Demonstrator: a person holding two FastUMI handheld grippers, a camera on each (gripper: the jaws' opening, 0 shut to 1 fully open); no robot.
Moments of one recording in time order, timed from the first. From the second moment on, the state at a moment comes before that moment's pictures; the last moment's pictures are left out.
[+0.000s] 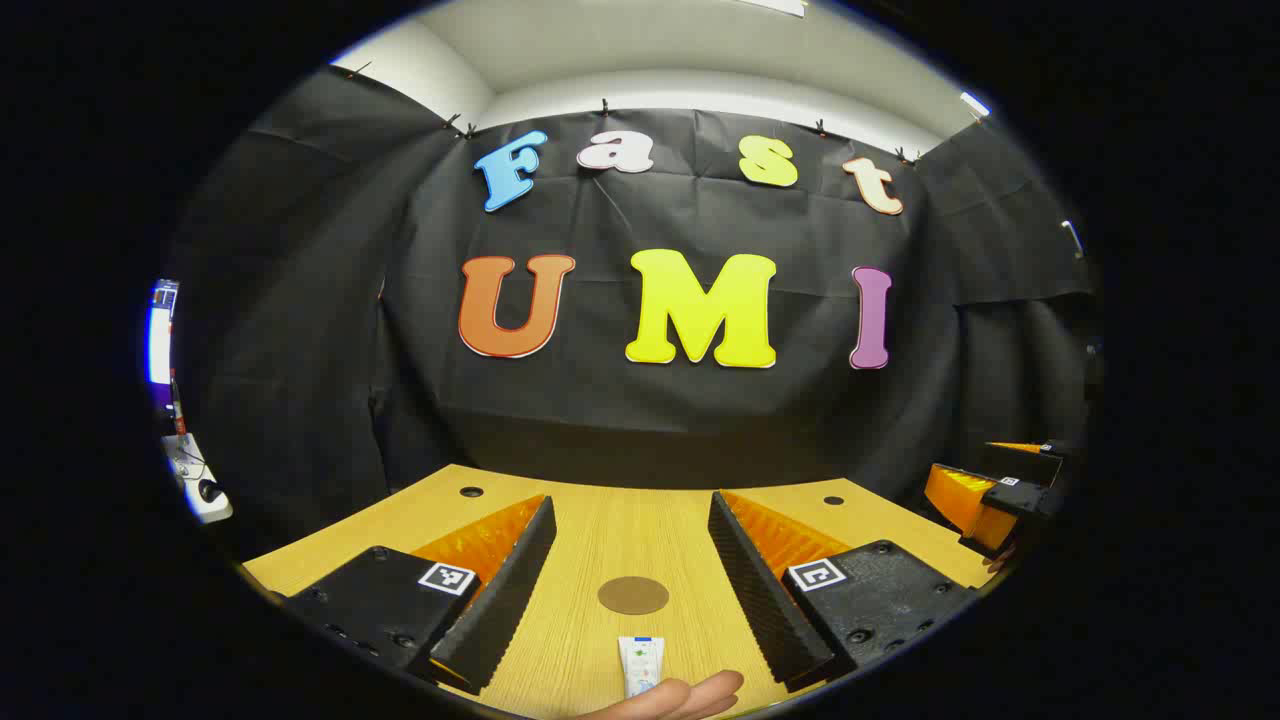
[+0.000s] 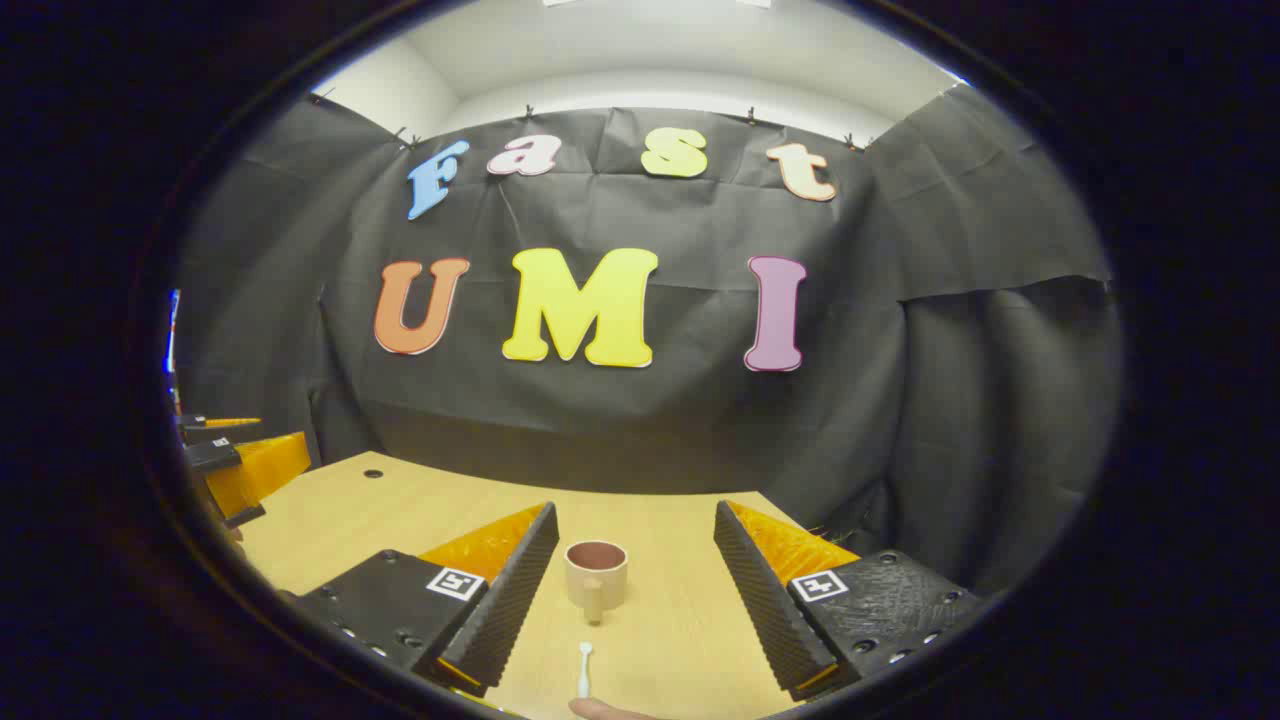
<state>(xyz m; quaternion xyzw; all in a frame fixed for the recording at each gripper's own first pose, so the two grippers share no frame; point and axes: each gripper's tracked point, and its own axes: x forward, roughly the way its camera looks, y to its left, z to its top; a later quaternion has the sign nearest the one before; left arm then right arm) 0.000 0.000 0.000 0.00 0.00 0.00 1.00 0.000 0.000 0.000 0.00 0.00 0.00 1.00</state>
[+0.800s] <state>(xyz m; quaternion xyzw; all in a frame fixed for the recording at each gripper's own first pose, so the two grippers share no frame) 0.003 -0.009 -0.005 0.02 0.00 -0.02 1.00 0.008 0.002 -0.016 0.00 0.02 0.00 1.00</state>
